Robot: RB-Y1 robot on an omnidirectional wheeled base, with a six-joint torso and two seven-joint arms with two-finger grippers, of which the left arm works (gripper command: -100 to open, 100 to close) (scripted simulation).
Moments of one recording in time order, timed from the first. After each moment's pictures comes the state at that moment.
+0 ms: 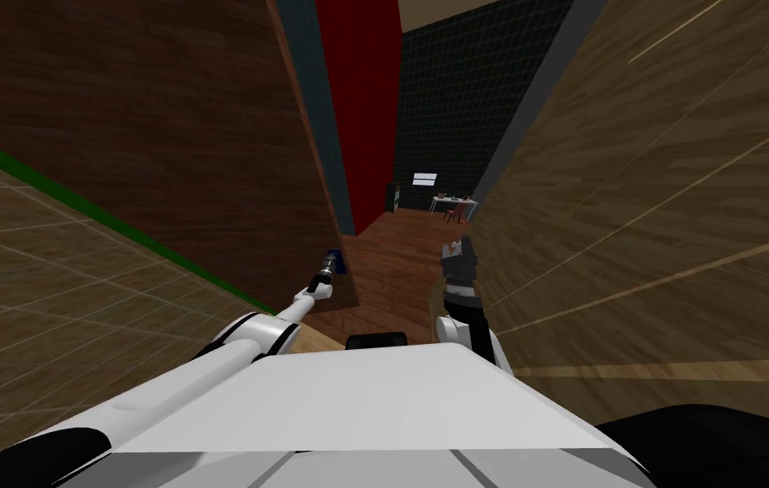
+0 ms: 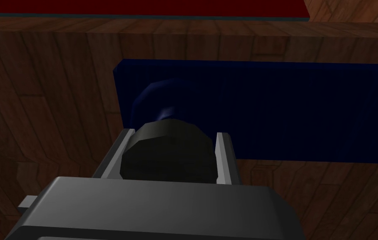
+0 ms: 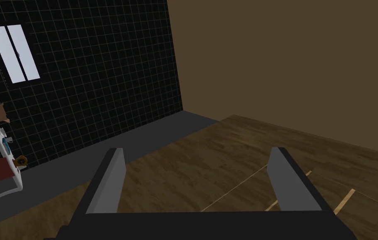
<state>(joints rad) -0.53 0.30 -0.19 -0.48 0.50 -0.58 -0.02</state>
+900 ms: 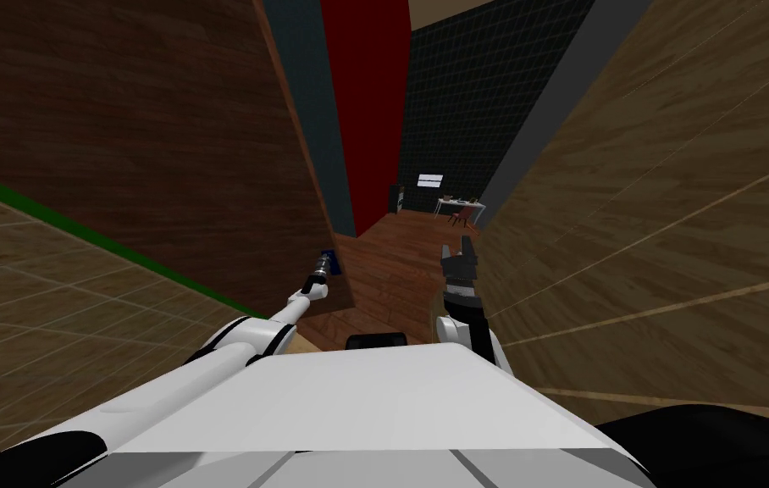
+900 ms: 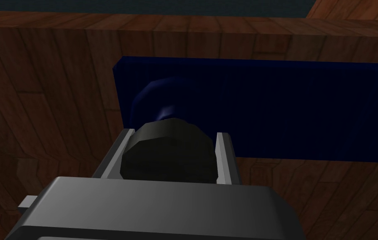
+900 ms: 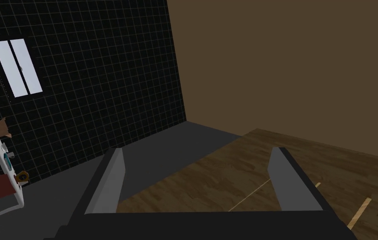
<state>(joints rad) -0.50 0.33 -0.11 -0.49 0.51 -0.56 -0.05</state>
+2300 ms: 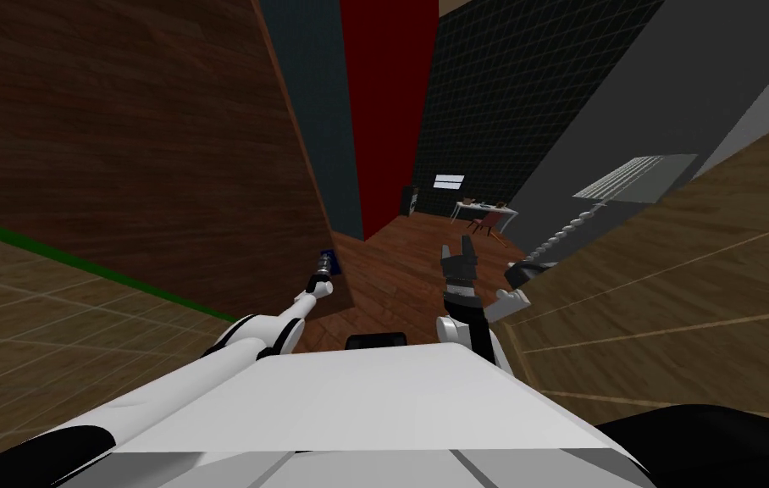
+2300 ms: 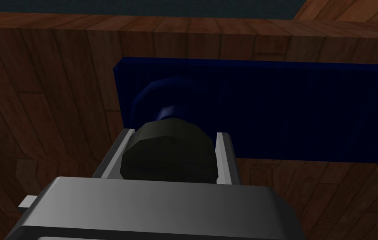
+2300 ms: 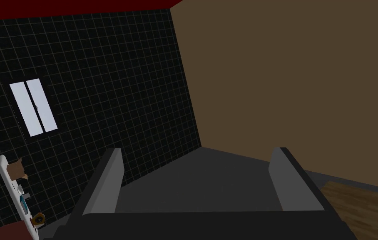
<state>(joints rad) -0.54 0.26 0.01 -0.45 0.56 -0.58 -0.20</state>
